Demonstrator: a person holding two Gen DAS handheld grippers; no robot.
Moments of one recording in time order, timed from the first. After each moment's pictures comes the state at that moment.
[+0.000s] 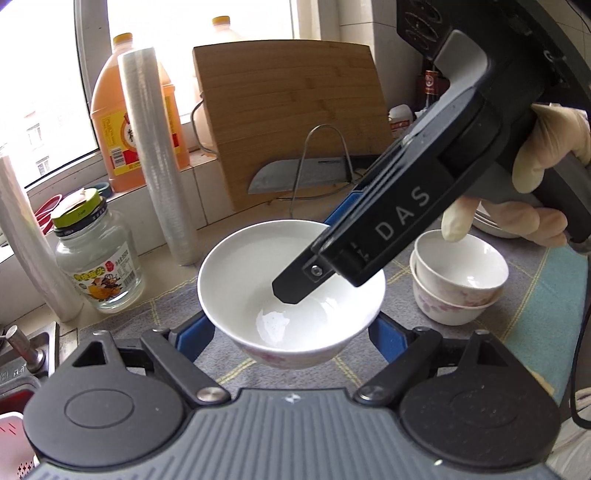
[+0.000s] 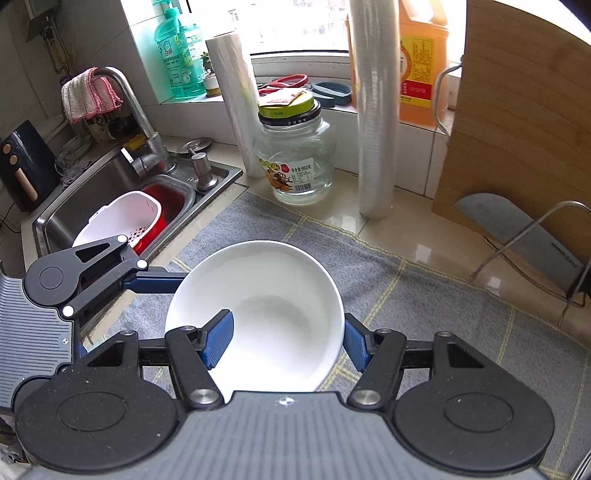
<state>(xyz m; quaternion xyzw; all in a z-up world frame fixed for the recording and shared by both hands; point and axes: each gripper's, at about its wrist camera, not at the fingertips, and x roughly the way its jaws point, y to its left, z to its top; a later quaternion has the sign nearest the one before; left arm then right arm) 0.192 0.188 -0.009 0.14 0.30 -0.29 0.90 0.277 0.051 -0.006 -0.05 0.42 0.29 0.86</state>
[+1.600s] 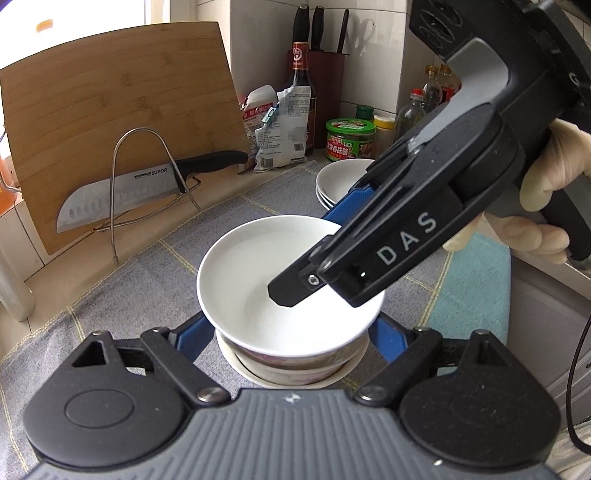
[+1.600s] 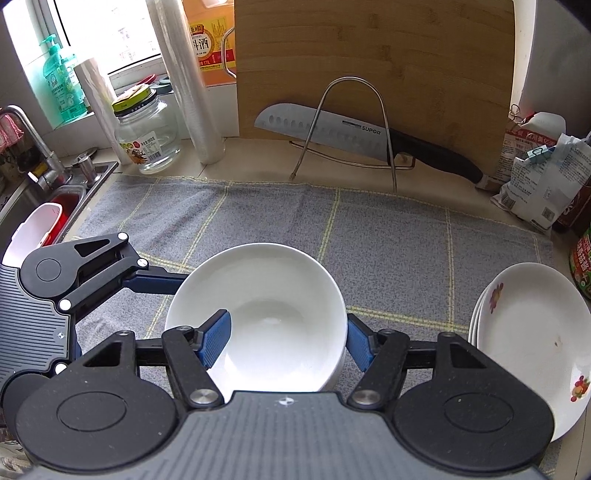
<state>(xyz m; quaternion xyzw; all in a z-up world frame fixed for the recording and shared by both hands) 0.186 0.050 -0.025 0.16 0.32 -0.44 0.83 0.218 -0.099 -0.028 0.00 0.44 0.13 0.89</state>
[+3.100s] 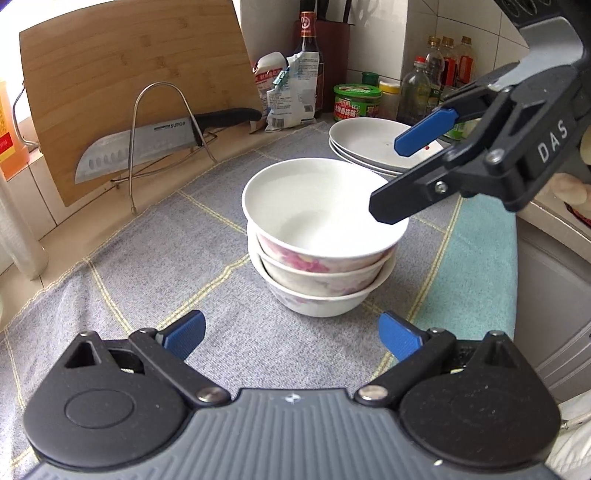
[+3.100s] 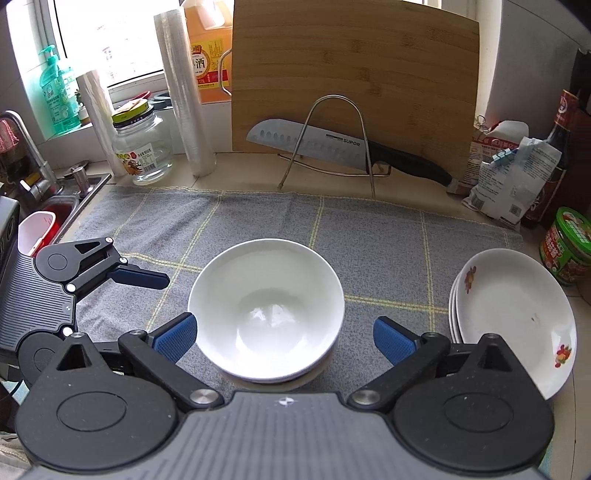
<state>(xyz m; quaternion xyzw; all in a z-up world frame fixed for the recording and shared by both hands) 0.180 0.090 -0.046 0.18 0.35 -0.43 0.81 0.171 -0.094 -0.023 -0.01 0.40 0.08 0.91</state>
